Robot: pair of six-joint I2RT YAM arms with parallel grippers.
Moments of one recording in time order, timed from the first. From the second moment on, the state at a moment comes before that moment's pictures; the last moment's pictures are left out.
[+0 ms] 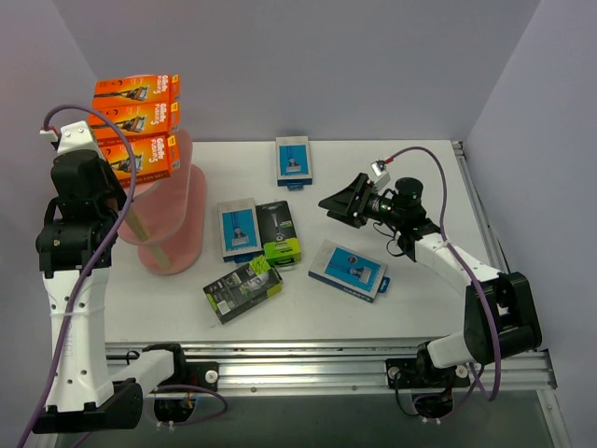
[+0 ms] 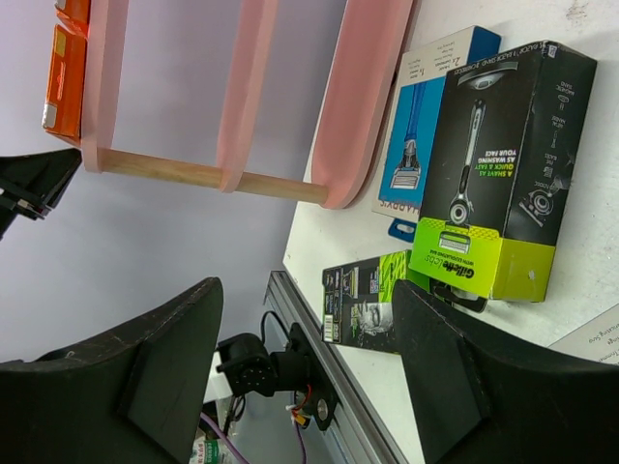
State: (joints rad) left arm 0.03 1.08 1.60 -0.91 -0.39 -0.19; right arm 0.26 1.41 0.79 0.42 -0.76 1.03
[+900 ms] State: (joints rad) left arm 0.03 1.13 1.60 -0.87 -0.41 -0.19; right arm 0.25 1.44 0.79 0.42 -0.77 1.02
